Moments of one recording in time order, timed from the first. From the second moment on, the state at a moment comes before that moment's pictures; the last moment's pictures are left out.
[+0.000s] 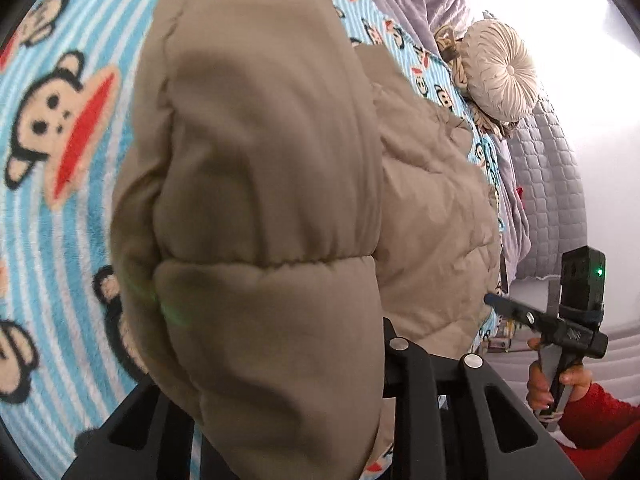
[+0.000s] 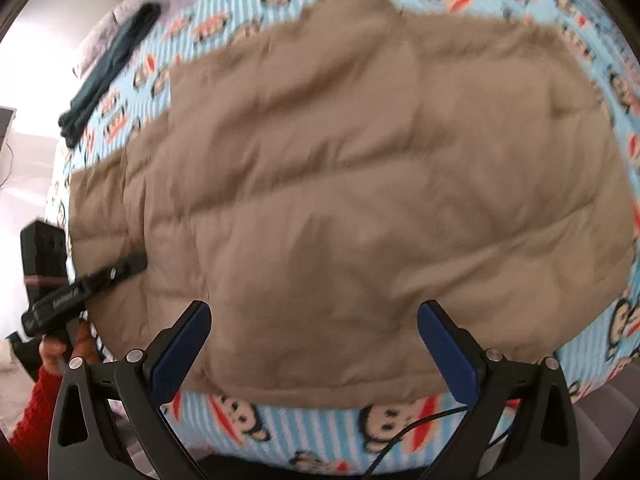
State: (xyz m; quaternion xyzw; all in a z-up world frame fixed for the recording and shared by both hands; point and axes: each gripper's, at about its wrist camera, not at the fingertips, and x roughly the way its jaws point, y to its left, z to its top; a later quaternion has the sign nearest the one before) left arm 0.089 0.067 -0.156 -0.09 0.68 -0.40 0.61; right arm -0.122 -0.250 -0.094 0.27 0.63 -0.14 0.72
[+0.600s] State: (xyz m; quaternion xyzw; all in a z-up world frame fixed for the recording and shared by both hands) left arm -0.004 -0.058 0.034 0.00 0.62 -0.36 0.70; right arm -0.059 -0.301 -0.159 0.32 0.59 -0.04 0.74
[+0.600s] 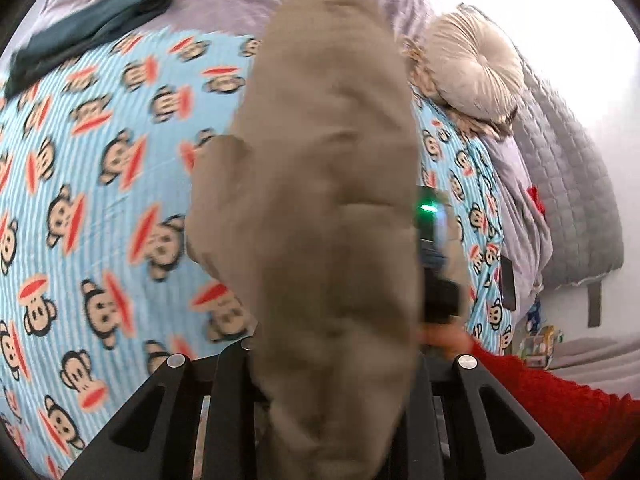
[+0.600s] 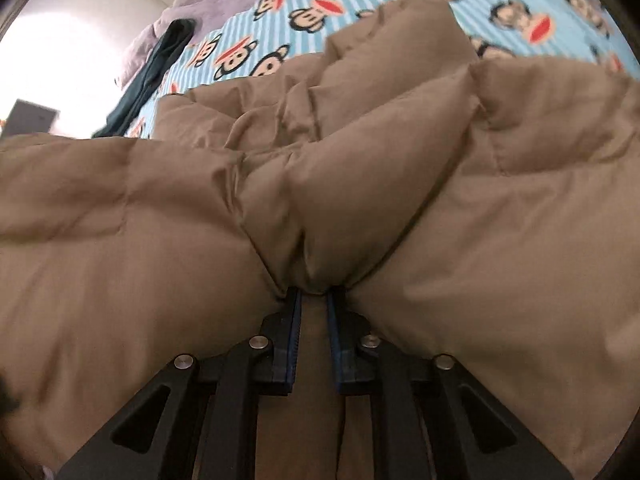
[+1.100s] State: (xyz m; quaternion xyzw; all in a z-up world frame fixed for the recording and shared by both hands) left arm -0.069 -0.228 0.024 0.13 0.62 -0.30 0.71; right arm -0.118 -0.401 -0.131 0.45 0.54 0.02 0.71
